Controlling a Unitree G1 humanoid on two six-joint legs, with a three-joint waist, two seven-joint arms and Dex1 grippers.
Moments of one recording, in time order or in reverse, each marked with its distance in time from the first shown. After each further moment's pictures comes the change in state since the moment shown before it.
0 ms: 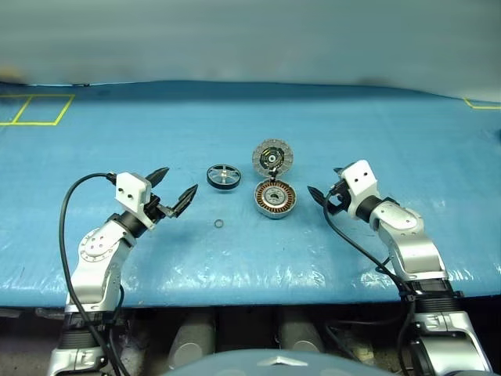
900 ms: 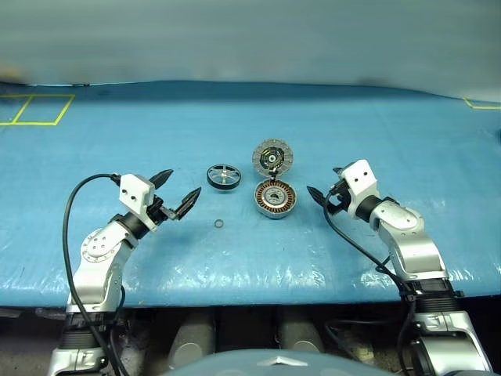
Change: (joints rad) left arm 0.003 0.002 -0.016 0.000 0.002 0.000 -0.025; right arm -0.001 -0.002 0.000 -0.005 0.006 0.002 0.018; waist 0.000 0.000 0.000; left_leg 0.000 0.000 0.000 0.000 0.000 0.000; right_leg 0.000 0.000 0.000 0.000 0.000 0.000
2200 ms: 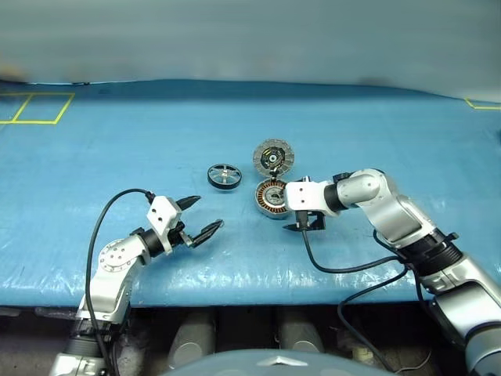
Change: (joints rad) left arm 0.052 0.034 -0.150 0.049 0.054 -0.050 -0.125; right arm -0.346 -0.218 0.524 -0.019 -0.248 -0.057 0.572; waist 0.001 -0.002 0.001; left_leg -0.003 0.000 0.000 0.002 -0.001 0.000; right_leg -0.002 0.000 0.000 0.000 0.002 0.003
